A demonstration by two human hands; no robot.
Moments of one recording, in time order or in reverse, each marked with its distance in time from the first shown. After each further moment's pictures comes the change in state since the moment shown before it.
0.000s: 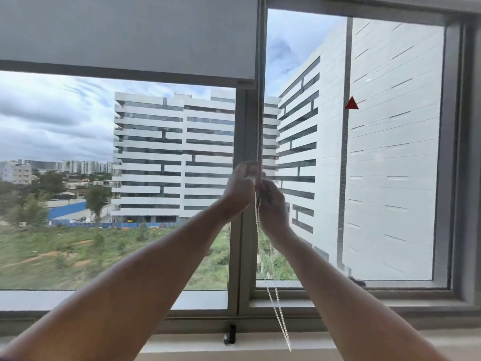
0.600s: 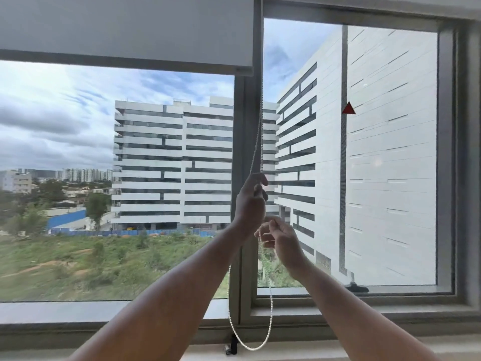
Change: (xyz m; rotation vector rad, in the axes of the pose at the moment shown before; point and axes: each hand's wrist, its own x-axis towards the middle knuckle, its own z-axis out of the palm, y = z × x) left_hand -0.008 -0.024 0.032 -0.009 0.111 0.097; right_hand -0.031 0.044 -0.035 0.183 -0.257 0.301
